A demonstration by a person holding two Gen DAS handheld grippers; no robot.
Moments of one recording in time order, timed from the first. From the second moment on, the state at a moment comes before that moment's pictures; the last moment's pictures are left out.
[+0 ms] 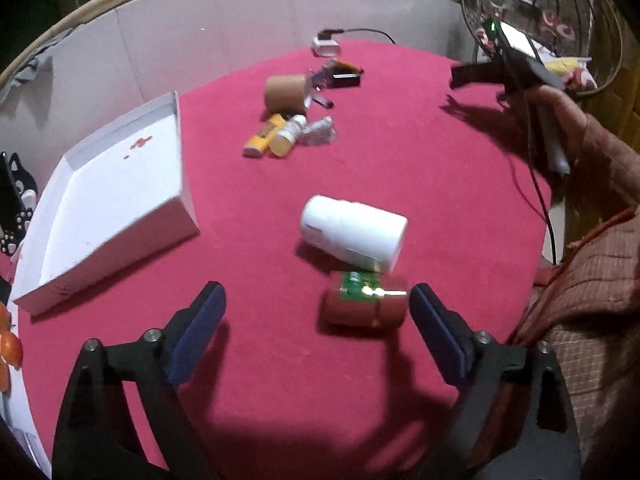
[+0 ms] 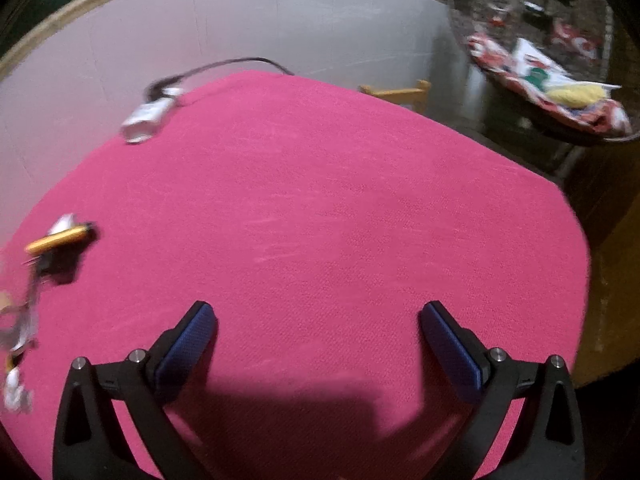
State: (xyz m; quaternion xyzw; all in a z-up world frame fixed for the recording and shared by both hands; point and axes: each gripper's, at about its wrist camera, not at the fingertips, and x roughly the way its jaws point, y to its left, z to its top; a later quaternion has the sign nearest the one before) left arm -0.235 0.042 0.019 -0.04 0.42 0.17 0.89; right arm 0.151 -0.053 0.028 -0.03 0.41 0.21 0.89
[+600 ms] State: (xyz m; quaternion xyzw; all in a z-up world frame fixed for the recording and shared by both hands) left arm -0.232 0.060 0.010 -0.06 0.43 0.17 0.88; right arm 0.010 0.033 0.058 -0.13 0.36 0.59 0.71
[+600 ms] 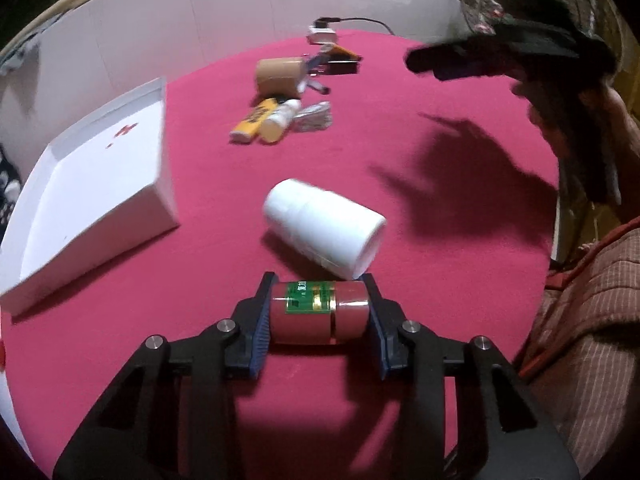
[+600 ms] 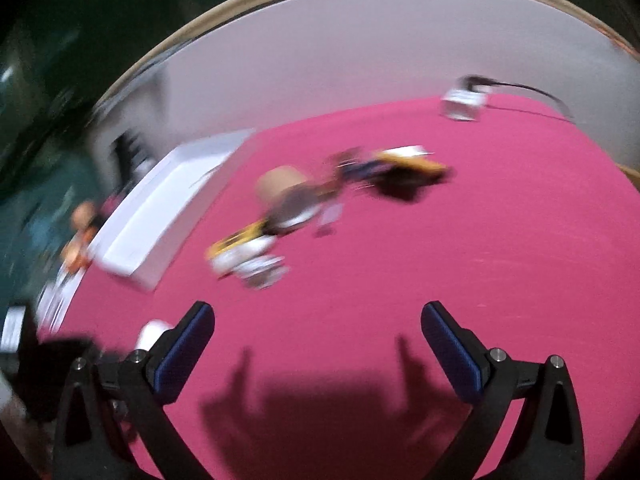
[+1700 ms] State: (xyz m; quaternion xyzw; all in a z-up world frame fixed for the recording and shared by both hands) left arm -0.320 0.120 0.067 -0.15 0.30 0.35 0.88; right arm -0.095 0.087 0.054 -0.26 0.31 0.65 0.64
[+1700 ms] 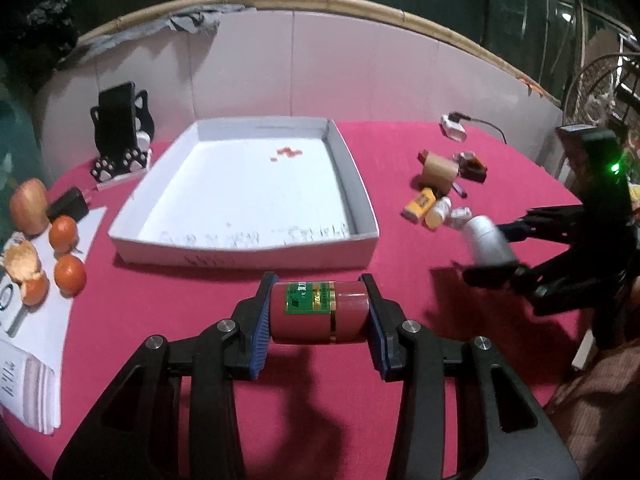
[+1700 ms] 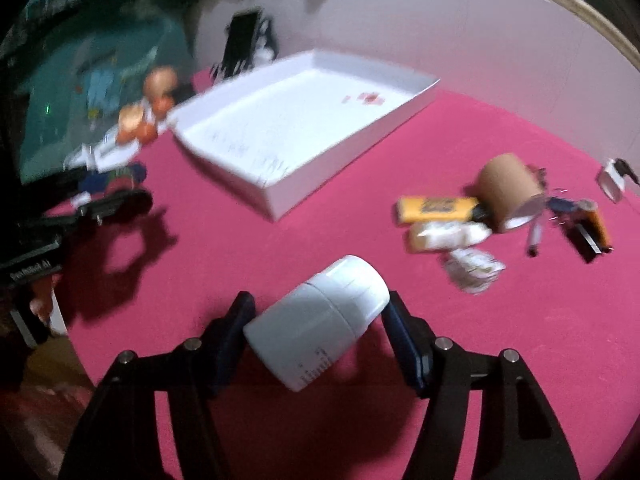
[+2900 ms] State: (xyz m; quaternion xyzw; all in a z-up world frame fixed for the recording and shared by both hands) left arm -0.297 0.166 0.156 -0.13 0.23 0.46 0.85; right arm -0.057 0.049 0.163 -0.07 0.19 0.64 0.74
